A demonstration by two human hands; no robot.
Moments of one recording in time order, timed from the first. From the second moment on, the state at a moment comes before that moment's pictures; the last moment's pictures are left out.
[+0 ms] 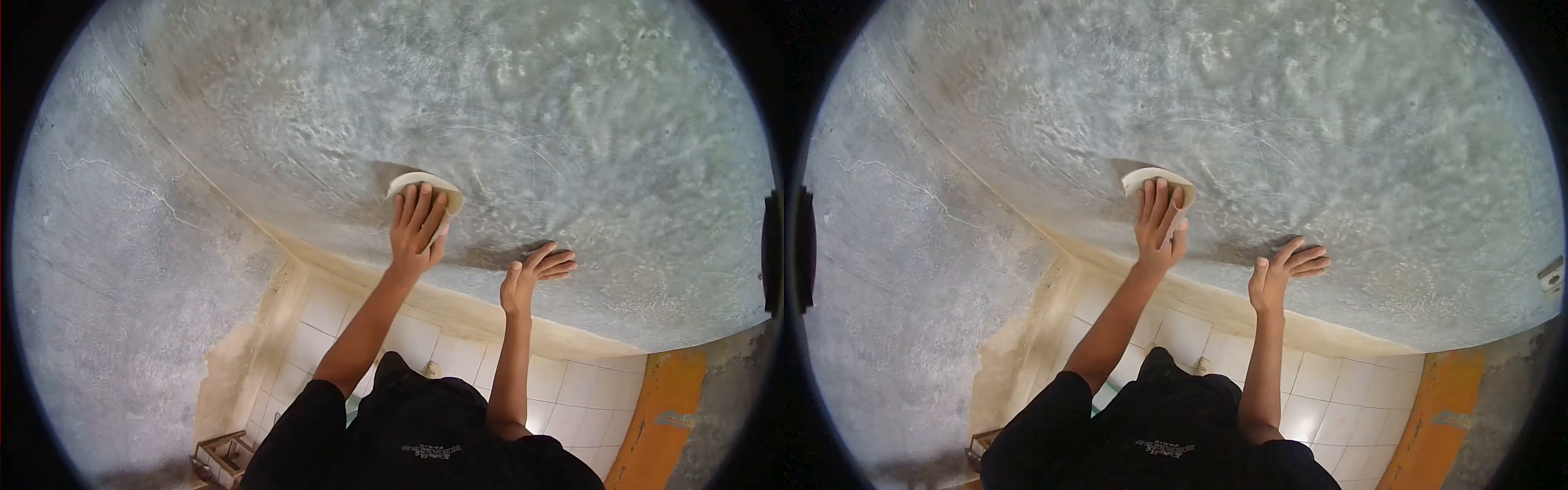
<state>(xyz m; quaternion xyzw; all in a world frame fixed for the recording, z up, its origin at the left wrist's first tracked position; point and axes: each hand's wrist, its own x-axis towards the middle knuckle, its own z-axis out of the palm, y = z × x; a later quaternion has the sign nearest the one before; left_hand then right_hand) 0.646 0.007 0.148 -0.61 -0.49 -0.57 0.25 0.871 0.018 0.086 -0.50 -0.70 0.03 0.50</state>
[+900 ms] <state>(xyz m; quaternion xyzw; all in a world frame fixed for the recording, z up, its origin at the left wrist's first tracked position) 0.652 0.036 0.237 -0.62 -0.53 -0.57 0.05 0.925 0.019 0.080 -0.60 -0.61 -0.02 0.51</state>
